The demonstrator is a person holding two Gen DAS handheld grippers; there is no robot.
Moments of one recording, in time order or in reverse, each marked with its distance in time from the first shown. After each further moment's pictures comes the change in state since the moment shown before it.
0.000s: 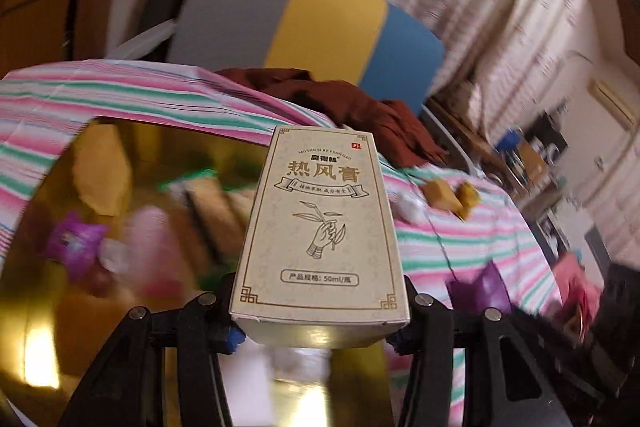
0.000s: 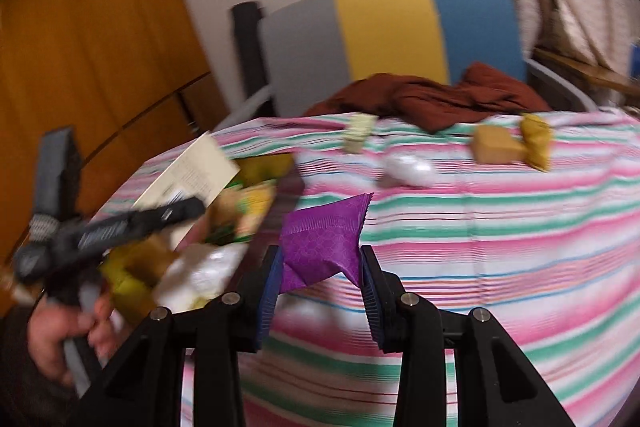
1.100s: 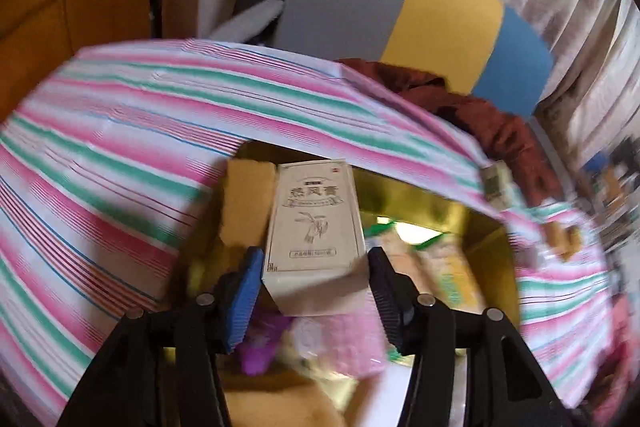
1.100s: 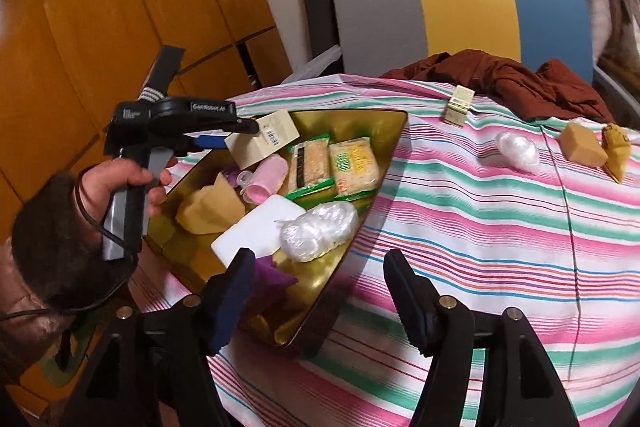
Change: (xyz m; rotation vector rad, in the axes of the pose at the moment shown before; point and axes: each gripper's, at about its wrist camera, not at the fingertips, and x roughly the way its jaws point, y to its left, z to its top) left arm 0.022 0.102 0.062 -0.100 0.105 0.347; right arm 0.025 0.067 -0.017 -0.116 0.122 0.143
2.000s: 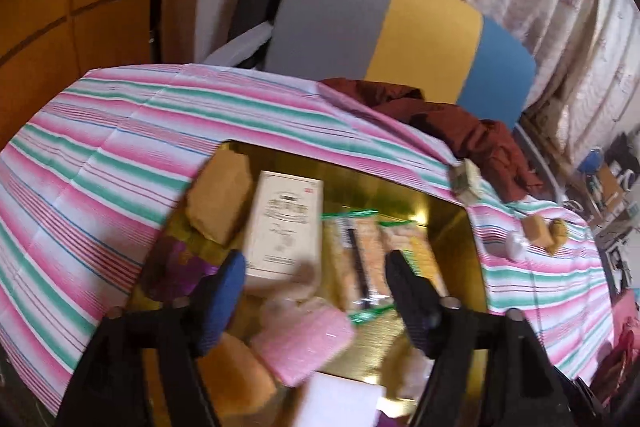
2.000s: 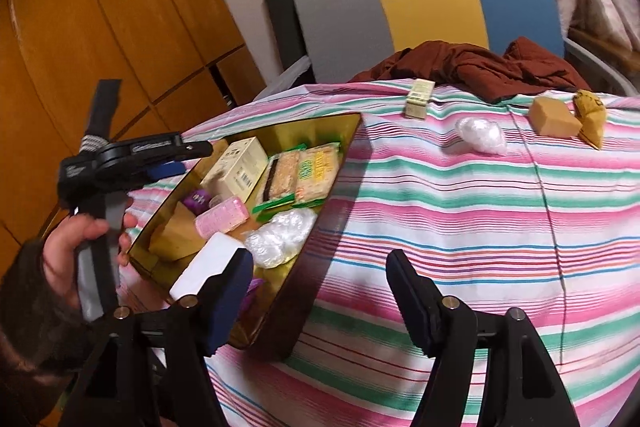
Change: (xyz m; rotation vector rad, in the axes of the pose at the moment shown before) left arm -0.050 -0.035 -0.040 0.017 -0.107 -0.052; right arm -0.010 -0.034 -0.003 0.133 -0.045 -0.042
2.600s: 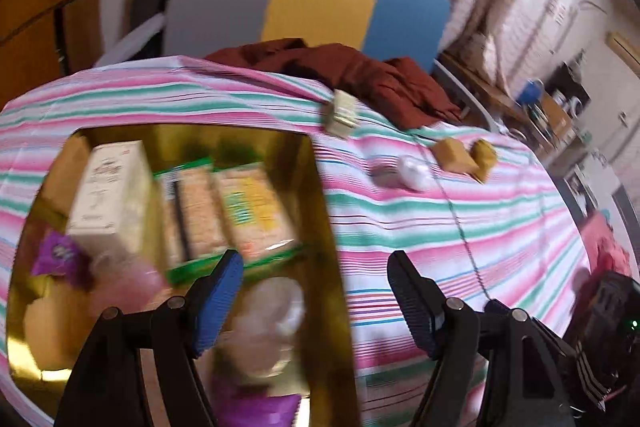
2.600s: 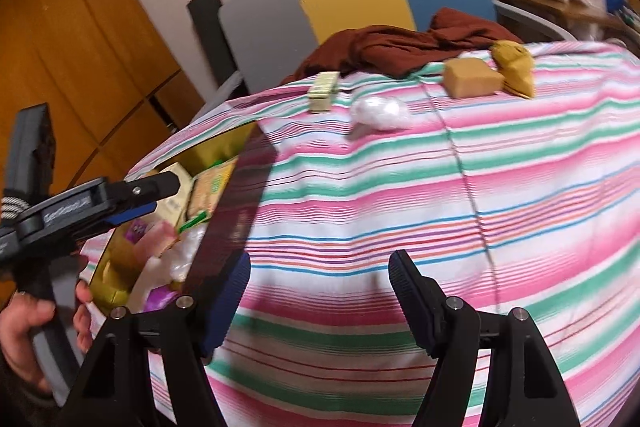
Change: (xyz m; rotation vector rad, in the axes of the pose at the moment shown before) left arm 0.007 -0.124 -0.045 0.225 0.113 -0.196; right arm -0.009 -0.072 -0.009 0.190 -0.020 -0.135
